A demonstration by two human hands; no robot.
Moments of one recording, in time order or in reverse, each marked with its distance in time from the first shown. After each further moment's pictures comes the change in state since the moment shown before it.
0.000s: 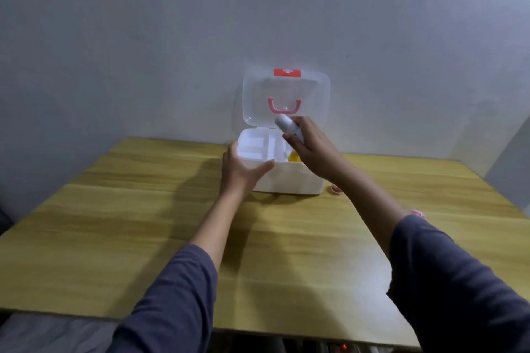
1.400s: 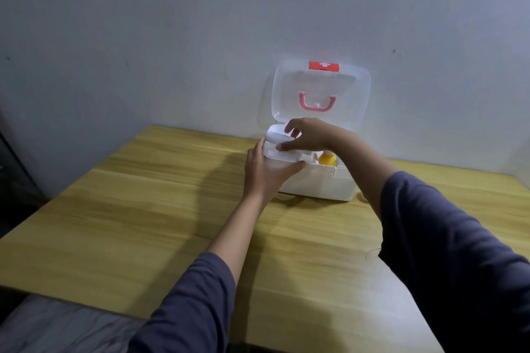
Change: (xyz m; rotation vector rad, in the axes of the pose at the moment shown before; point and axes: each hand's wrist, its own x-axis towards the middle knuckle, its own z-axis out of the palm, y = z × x) left_hand -0.003 -0.003 -0.003 -0.105 -0.023 -0.005; right_hand 0.085 -0.001 0.037 -0.260 -0.500 0.186
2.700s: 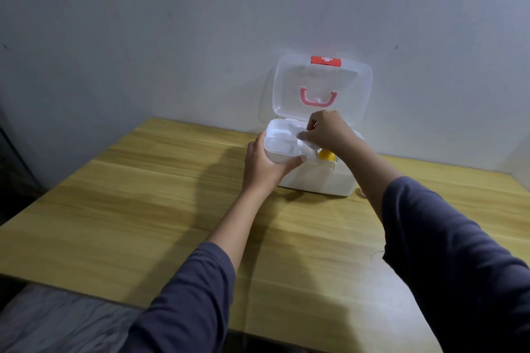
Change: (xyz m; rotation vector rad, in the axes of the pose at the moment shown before) left_hand 0.001 -0.001 0.001 0.010 0.002 -0.010; right_hand -0.006 0.018 0.009 0.068 0.313 0.170
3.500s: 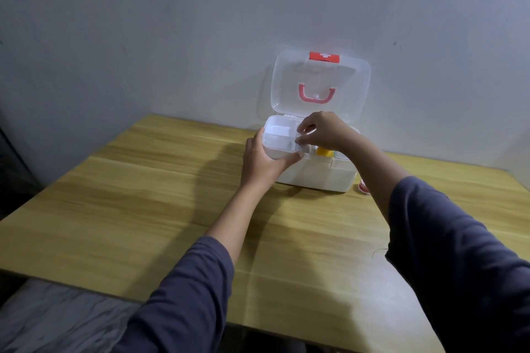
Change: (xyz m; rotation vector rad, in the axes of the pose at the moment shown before) left_hand 0.000 -0.001 -0.001 0.029 -0.009 0.006; right_hand -0.004 0.010 -0.002 0.015 -0.109 -0.200
